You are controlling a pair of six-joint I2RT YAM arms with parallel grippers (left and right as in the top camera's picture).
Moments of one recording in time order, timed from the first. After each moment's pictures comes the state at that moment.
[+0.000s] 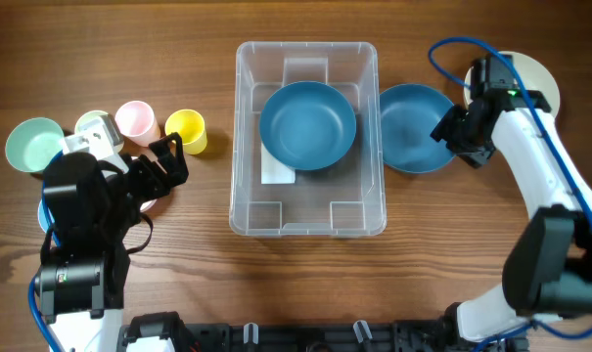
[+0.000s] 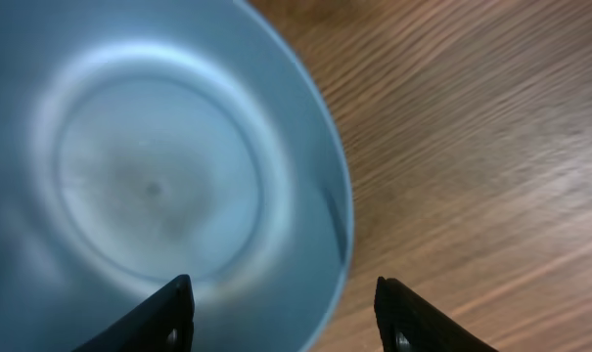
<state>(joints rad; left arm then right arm) 0.09 0.81 0.85 -0.60 0.19 -0.41 -0.07 1.76 1.25 -0.87 0.03 0.58</state>
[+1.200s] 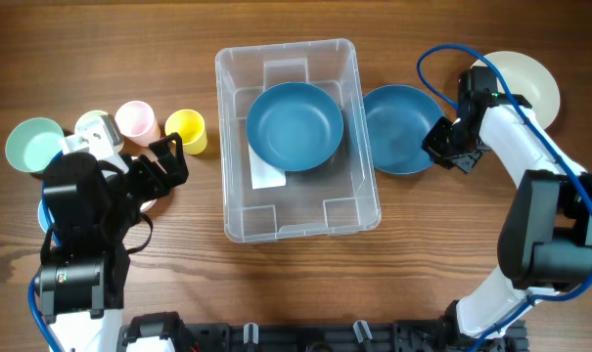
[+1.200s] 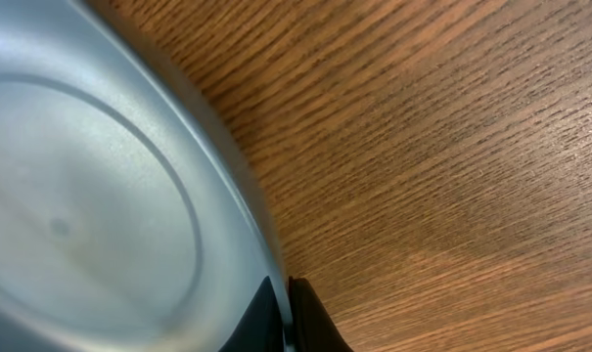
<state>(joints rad) 0.09 0.81 0.85 -0.60 0.19 -0.41 -0.07 1.87 1.23 -0.82 -0.07 0.58</state>
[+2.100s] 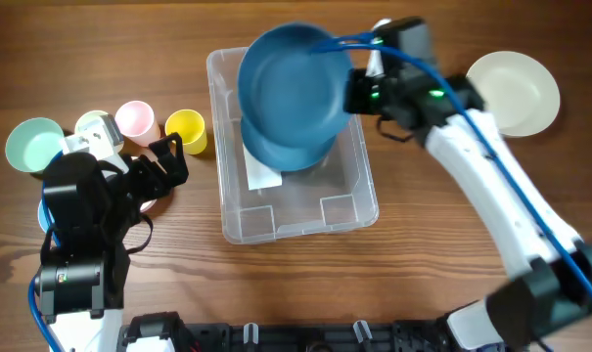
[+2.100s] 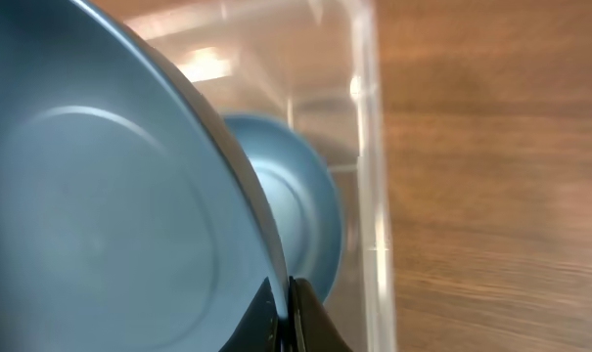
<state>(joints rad) 0.09 0.81 0.85 -0.60 0.19 -0.41 0.40 1.69 1.50 -0.74 -0.07 0.39</state>
